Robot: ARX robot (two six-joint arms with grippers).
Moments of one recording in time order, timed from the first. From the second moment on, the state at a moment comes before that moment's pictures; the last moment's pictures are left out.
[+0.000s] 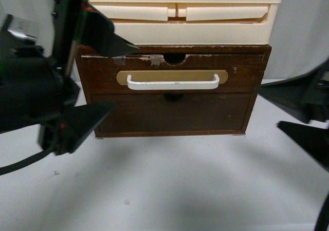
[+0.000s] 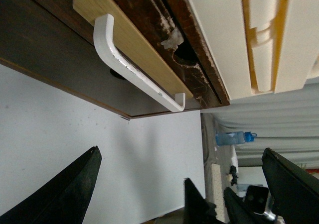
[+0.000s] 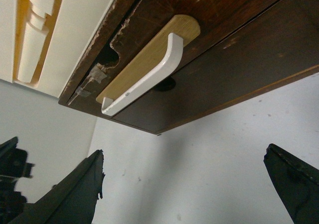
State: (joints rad) left arm -0.32 1.62 0.58 0.80 0.27 -1.13; right arm 0.11 1.75 0.48 1.00 -0.47 0.80
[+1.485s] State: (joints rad) left arm -0.40 1.79 0.50 1.01 0.27 -1.39; right arm 0.39 2.02 0.60 1.27 -0.30 1.31
